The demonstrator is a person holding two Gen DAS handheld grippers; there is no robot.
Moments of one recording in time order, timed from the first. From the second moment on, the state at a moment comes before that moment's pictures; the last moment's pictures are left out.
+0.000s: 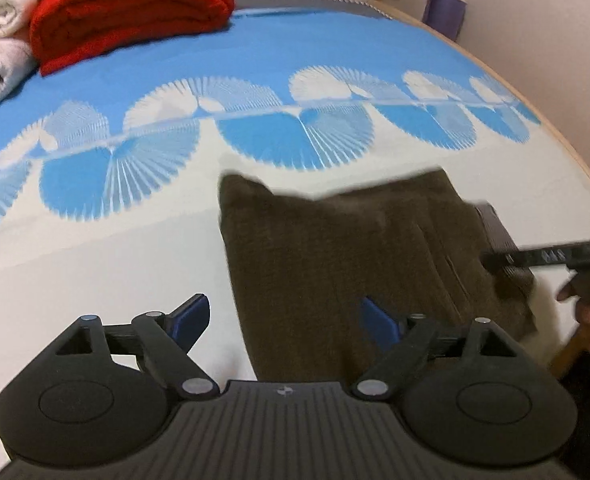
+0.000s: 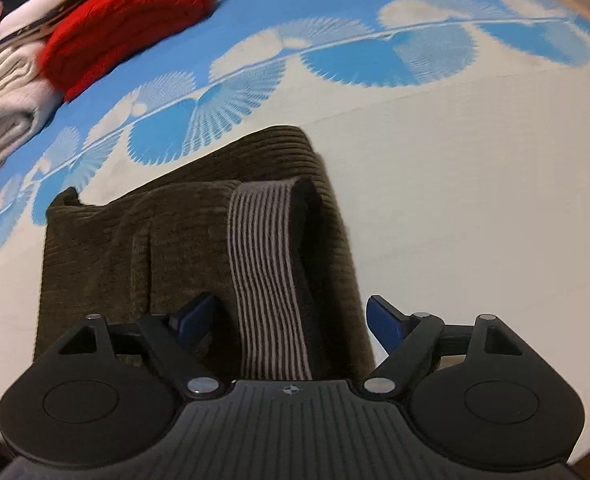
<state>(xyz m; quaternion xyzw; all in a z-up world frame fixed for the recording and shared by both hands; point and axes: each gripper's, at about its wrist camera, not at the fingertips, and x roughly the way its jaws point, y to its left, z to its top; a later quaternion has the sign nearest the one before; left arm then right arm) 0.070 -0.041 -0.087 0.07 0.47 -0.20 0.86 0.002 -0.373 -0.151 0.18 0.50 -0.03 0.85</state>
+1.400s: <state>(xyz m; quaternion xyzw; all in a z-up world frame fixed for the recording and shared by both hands) 0.182 0.055 -0.095 -0.11 0.40 -0.03 0.91 0.129 -0.287 -0.128 0.18 0.40 0.05 0.90</state>
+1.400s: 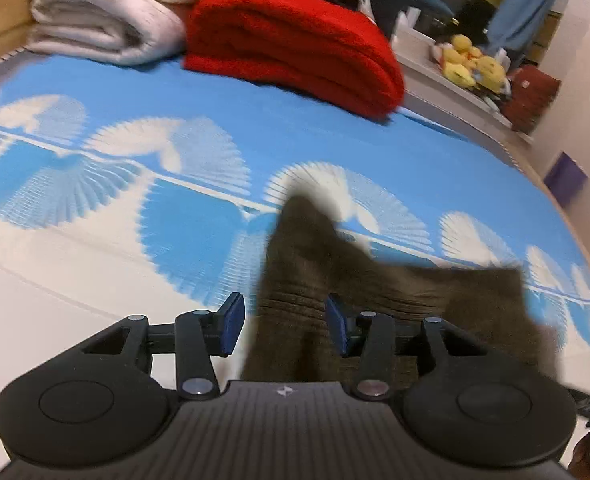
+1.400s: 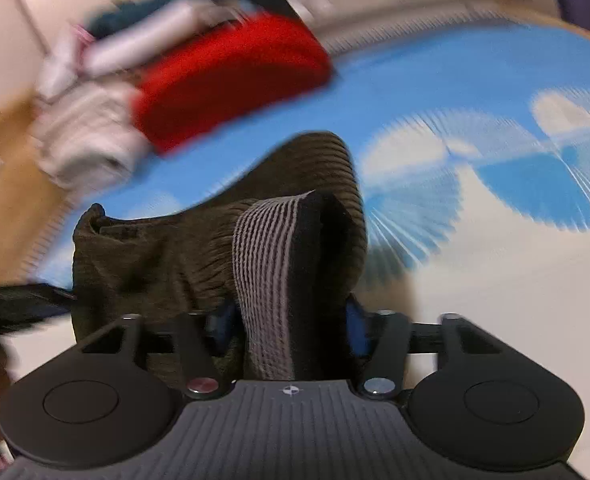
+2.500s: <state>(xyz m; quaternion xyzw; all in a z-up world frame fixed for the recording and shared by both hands) 0.085 0.000 -0.026 0.09 0.34 -0.03 0.94 0.064 -0.270 -0.027 0.04 0.31 -0.02 0.95</state>
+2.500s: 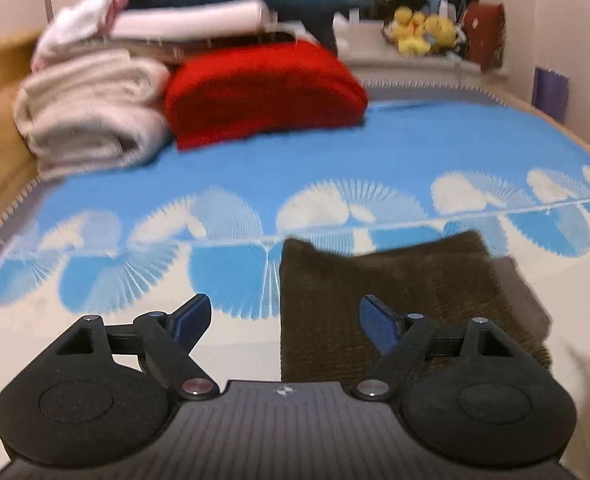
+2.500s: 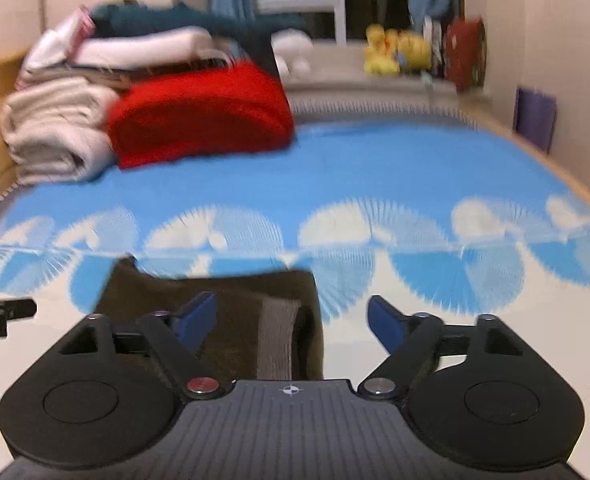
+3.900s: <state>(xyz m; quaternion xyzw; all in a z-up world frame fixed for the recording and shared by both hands) 0.033 -0.024 -0.085 0.03 0.48 0.00 0.87 0.014 -0.224 -0.052 0.01 0.43 -0.01 0.90</state>
